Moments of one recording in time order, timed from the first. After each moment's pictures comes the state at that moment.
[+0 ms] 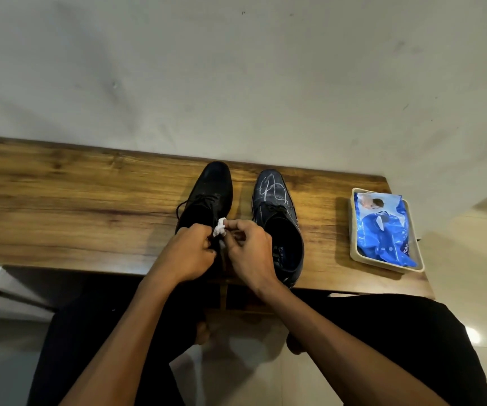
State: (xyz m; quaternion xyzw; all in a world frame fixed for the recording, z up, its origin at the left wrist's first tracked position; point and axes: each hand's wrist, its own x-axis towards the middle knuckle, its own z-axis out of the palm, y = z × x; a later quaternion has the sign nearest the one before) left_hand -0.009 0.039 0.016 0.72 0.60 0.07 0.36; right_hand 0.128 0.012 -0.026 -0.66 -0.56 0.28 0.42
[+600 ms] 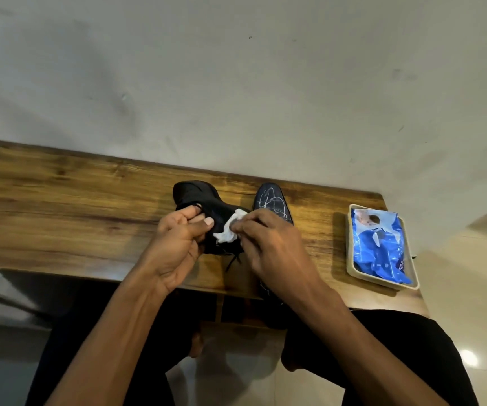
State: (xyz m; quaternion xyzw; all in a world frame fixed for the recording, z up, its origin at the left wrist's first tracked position) left_hand -0.008 0.032 0.060 0.28 0.41 0.47 0.73; right_hand 0.163 -0.009 0.062 -0.54 -0.79 0.05 0.30
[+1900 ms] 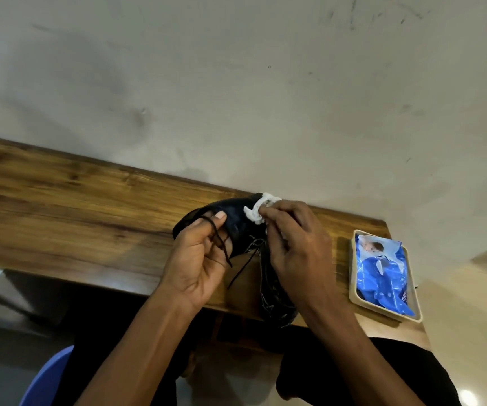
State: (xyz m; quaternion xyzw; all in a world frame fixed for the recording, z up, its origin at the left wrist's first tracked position) left_hand 0.015 0.021 0.086 0.09 0.29 0.57 0.76; right_hand 0.171 0.004 0.083 -0.54 -0.73 -0.08 0.41
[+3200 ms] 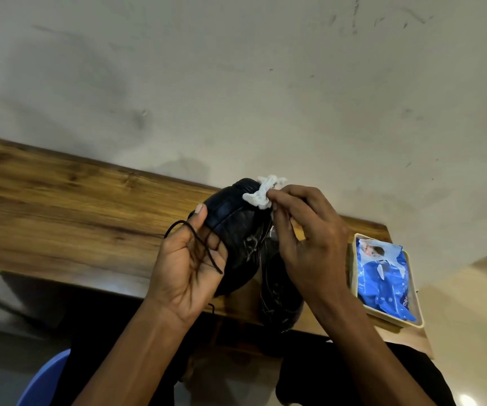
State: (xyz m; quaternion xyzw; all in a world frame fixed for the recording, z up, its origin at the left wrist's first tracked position) left_hand 0.005 0.006 0.111 0.04 0.23 0.59 0.77; right_hand 0.168 0.008 0.114 -0.51 -0.71 -0.08 0.47
